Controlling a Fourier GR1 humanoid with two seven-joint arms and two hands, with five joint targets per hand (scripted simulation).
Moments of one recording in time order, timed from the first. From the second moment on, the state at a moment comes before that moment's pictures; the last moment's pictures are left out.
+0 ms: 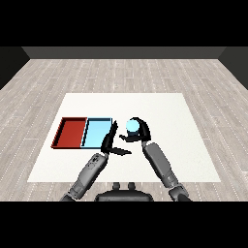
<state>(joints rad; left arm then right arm) -0.31 0.00 -0.43 -1.26 0.19 0.28 -0.35 -0.46 0.00 0.27 -1.25 -0.14 -0.26 -0.26</state>
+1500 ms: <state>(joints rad) -0.52 0.00 -0.59 -1.01 0.44 0.42 -0.39 -0.49 0.00 0.37 -1.26 -0.21 -0.29 -0.28</state>
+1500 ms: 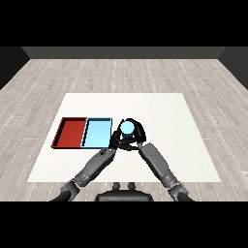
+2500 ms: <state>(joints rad) -0.56 0.03 -0.62 -0.98 0.50 0.51 -0.40 -0.53 -0.02 0.51 -1.24 -0.26 -0.39 -0.30</state>
